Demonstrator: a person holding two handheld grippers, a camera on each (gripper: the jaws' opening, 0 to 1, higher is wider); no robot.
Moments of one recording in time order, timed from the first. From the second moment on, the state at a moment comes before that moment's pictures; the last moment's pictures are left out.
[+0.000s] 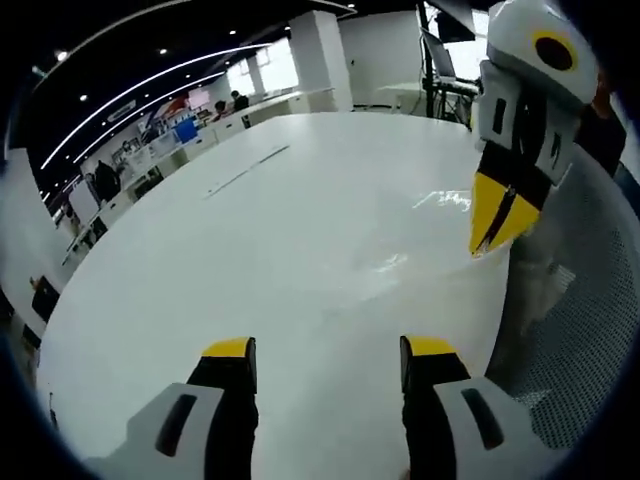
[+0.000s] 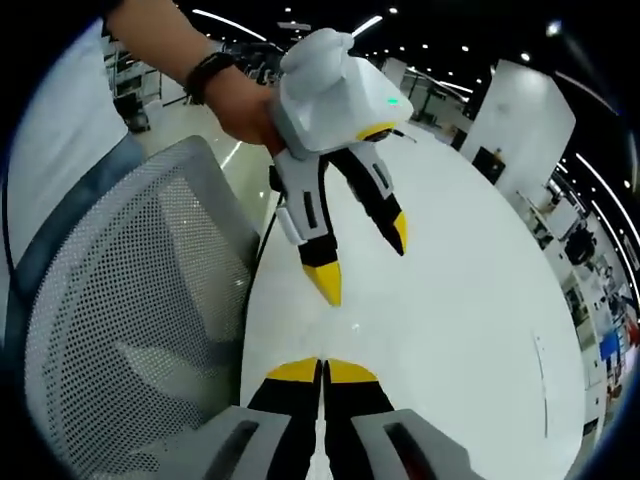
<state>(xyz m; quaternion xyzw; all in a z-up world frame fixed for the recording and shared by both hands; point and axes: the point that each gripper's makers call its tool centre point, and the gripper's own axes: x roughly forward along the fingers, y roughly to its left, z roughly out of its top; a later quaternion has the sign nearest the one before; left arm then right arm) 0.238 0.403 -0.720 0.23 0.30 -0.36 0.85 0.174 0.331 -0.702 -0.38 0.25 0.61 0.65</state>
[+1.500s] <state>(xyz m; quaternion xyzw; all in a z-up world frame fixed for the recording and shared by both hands) 0.246 0.394 -0.751 0.36 0.27 -0.44 0.78 0.175 0.322 -0.691 -0.38 0.24 0.61 0.65</state>
